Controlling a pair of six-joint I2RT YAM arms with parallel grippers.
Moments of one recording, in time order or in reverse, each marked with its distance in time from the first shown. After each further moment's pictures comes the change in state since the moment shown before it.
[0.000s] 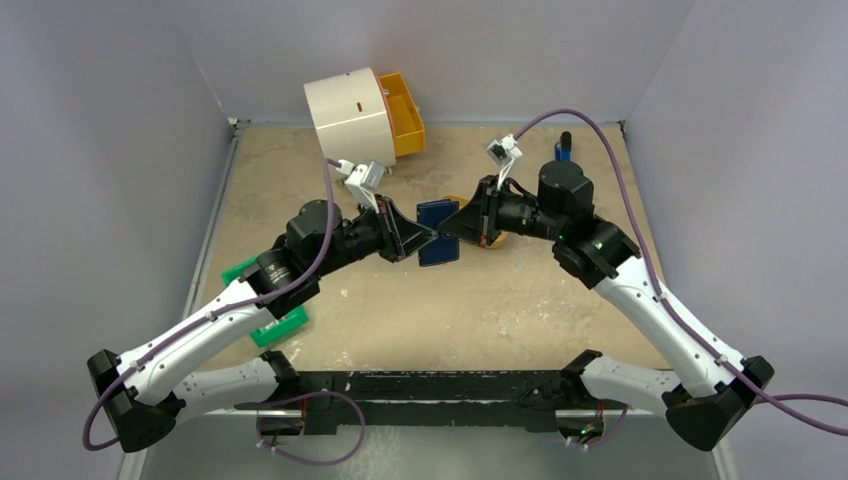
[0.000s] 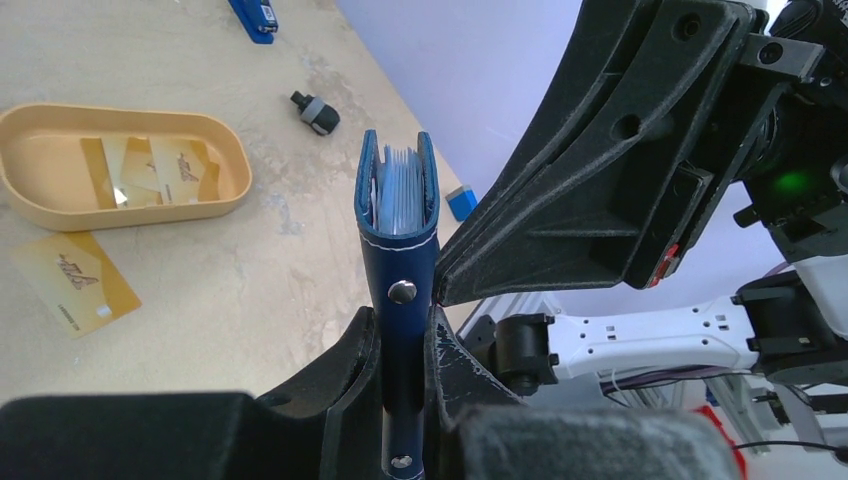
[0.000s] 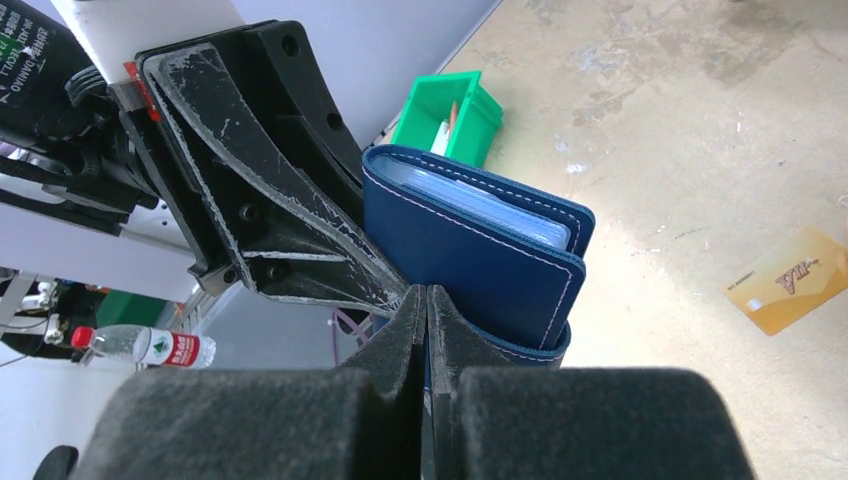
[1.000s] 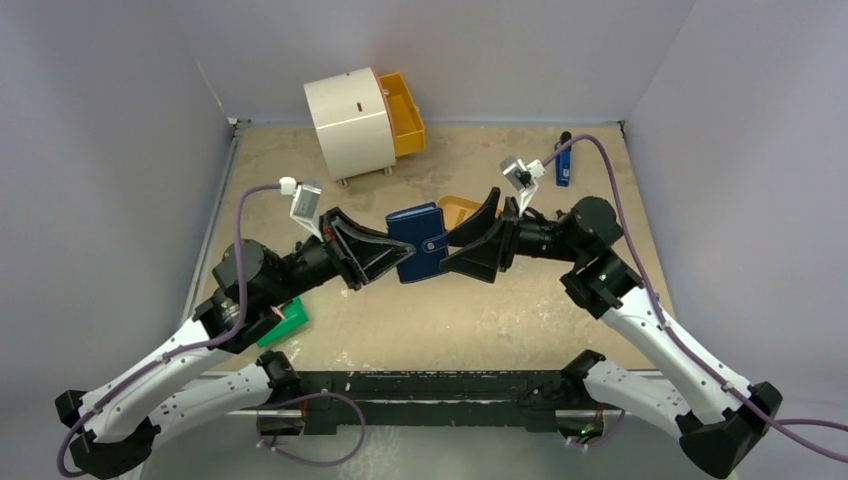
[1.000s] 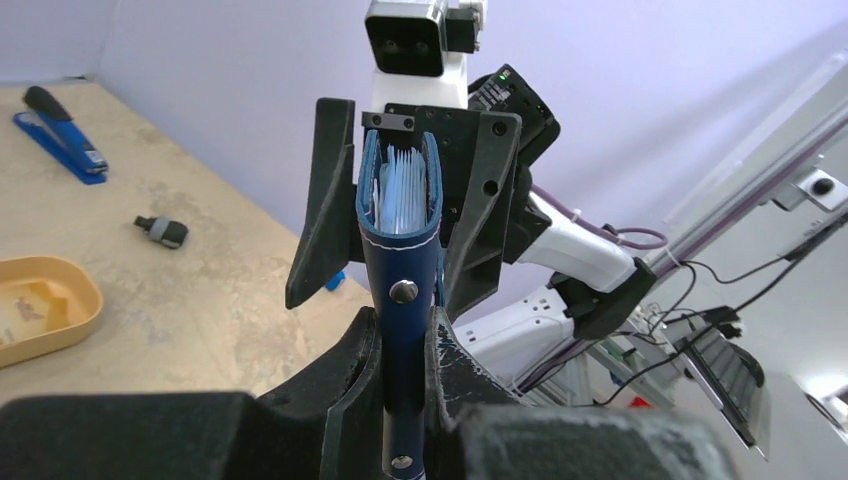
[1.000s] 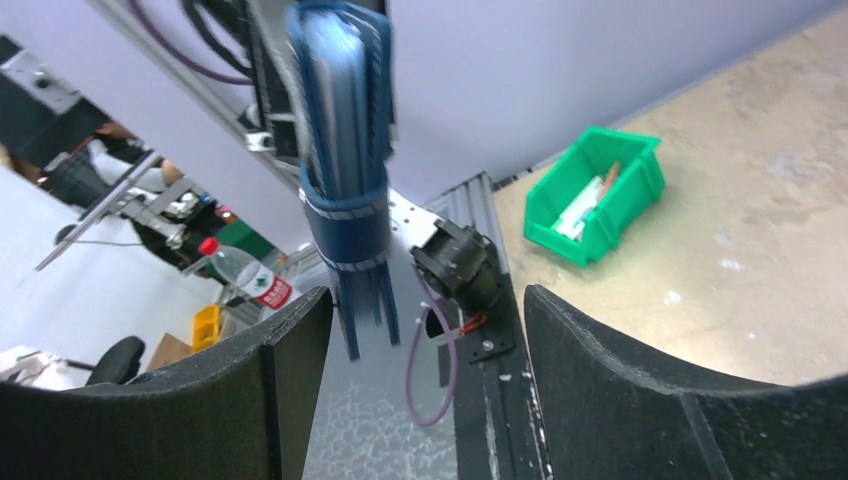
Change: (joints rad) left arm -0.059 -0.288 -0.098 0.174 0.051 0.007; right arm 0.006 -0.184 -0.256 0.461 -0.275 0.153
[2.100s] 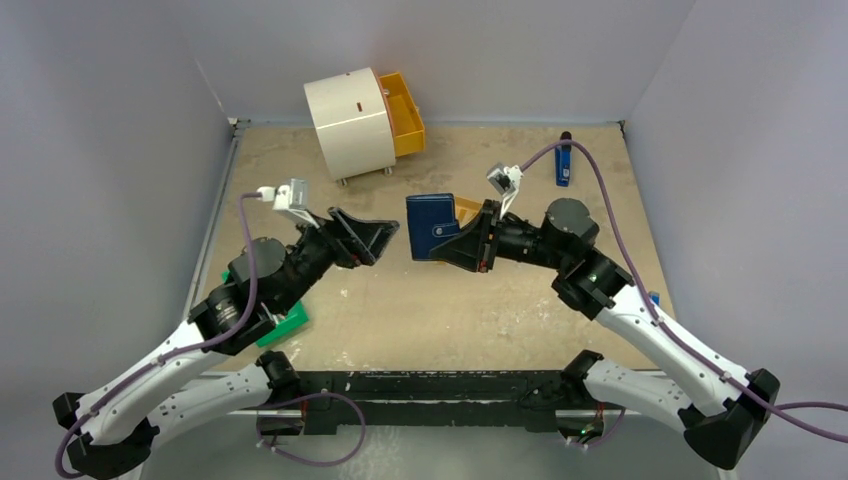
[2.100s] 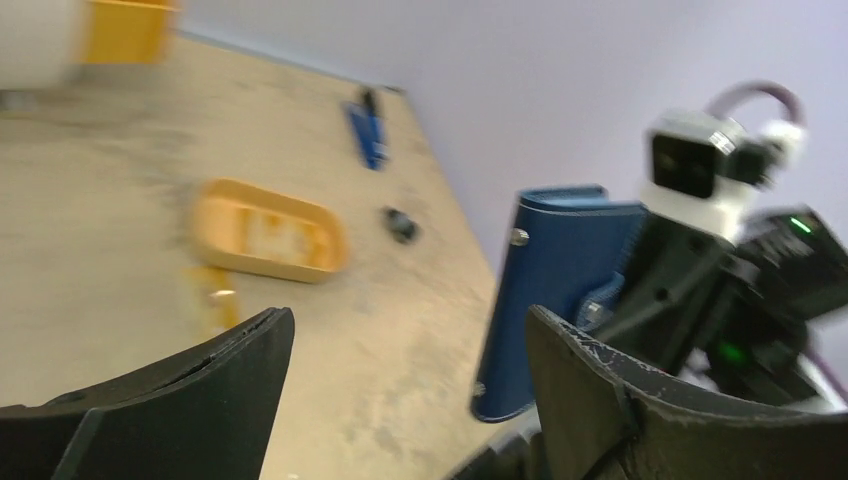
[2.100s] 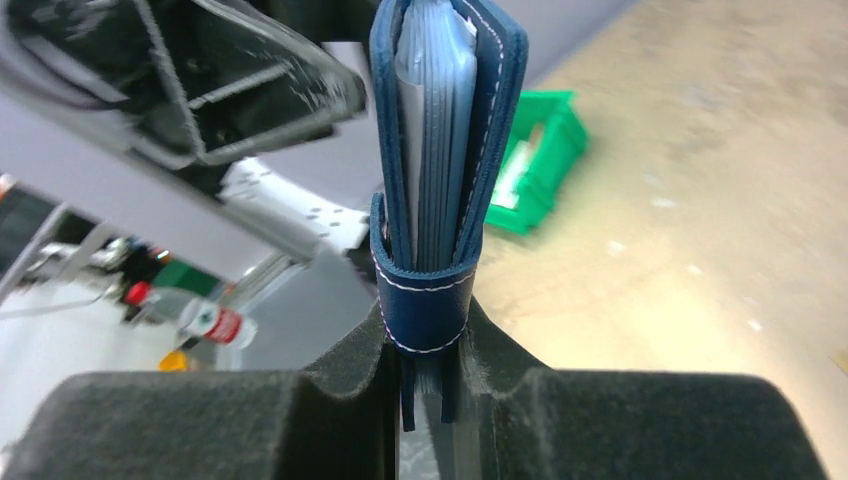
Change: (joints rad) left arm -0.003 0.006 0.011 -0.218 -0.431 -0.013; right arm 0.077 0.030 -0.013 -0.064 0.174 -0.028
